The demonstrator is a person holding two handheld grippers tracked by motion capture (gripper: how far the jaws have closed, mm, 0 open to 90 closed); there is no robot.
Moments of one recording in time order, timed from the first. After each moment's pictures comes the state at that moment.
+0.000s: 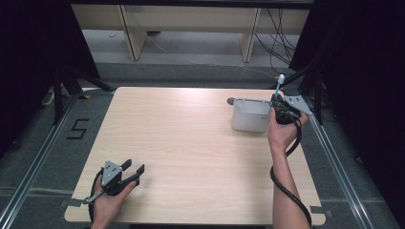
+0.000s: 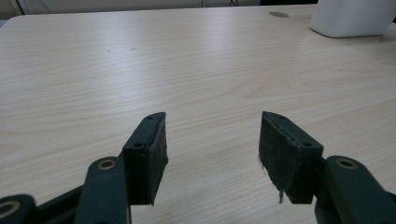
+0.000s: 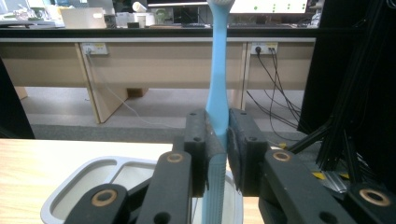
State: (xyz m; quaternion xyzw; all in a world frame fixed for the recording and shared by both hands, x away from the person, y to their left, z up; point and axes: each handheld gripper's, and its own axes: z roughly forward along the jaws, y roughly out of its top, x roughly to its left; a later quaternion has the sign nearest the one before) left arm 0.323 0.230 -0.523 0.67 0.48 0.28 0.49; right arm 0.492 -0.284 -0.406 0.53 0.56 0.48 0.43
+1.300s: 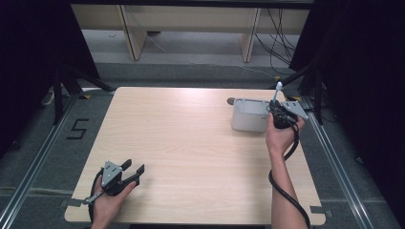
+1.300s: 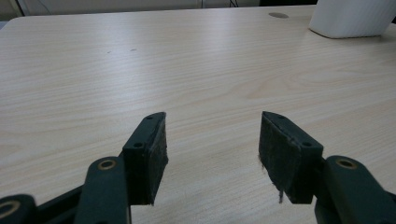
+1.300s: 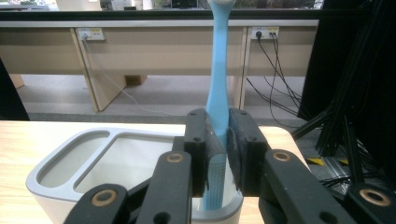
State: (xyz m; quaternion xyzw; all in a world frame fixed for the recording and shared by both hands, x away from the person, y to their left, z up) left arm 0.322 0.230 -0.522 0.67 0.48 0.28 0.49; right arm 0.492 -0.284 -0.428 0.55 0.56 0.47 0.41
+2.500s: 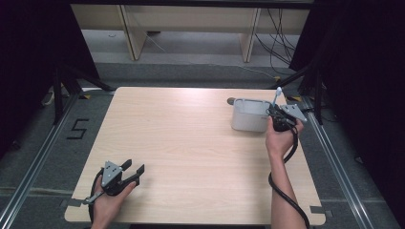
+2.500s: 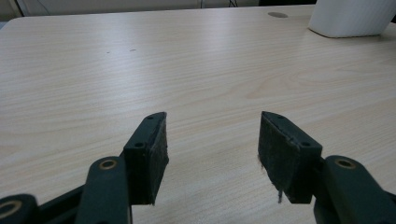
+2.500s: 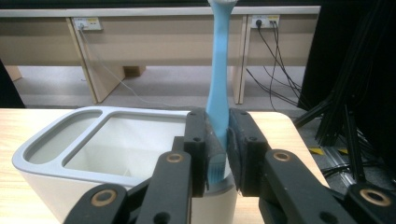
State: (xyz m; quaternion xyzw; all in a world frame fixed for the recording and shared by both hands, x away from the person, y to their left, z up) left arm 0.322 0.230 -0.522 0.67 0.48 0.28 0.49; right arm 0.492 -0.286 -0.441 0.56 0.57 0.45 0.41
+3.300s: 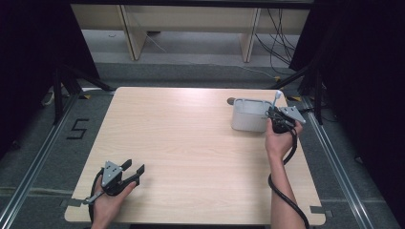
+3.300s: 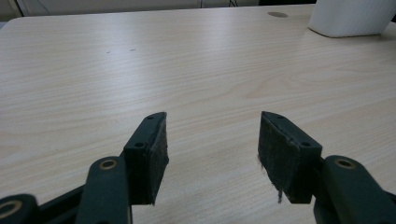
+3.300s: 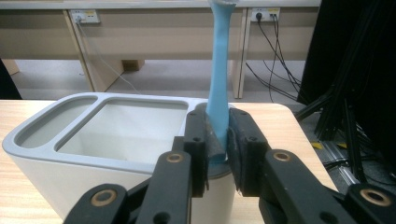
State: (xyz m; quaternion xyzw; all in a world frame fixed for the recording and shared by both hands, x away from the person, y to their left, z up) left arm 0.322 0.230 -0.523 0.67 0.48 0.28 0.49; right arm 0.492 -0.287 -0.450 0.56 0.57 0.45 0.40
